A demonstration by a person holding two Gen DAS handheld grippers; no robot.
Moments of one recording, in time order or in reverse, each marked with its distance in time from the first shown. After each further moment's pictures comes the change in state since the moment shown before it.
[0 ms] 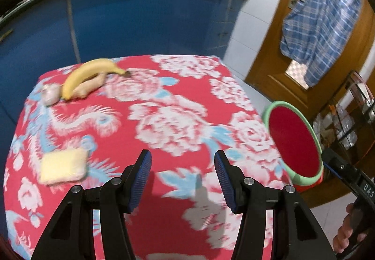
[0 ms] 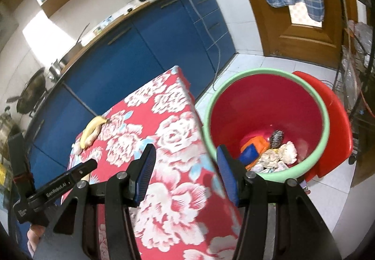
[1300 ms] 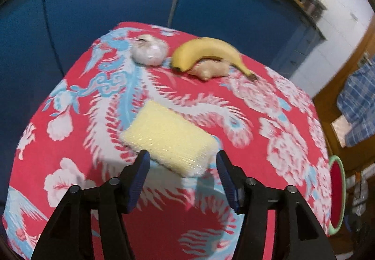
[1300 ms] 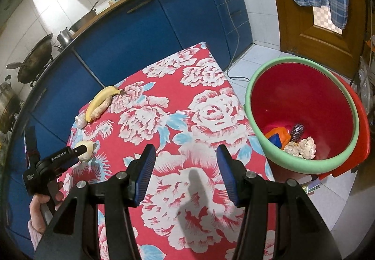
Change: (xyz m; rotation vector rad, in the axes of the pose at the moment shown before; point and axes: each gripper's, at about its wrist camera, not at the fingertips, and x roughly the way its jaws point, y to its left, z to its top) left arm 0.031 0.160 -0.009 -0.399 0.026 0.197; right arm 0.037 0.054 -0.019 -0.101 0.094 0.003
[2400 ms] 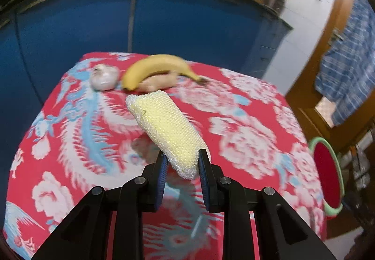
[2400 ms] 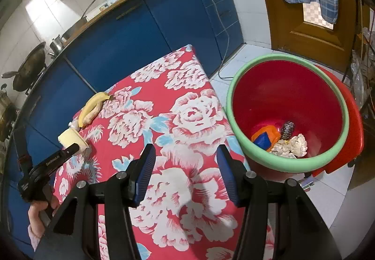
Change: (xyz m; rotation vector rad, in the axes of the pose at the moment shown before) left arm -0.032 -0.061 -0.022 0.210 -0.116 -0.122; right arm -0.014 -0.027 0.000 0.044 -0.025 -0.031
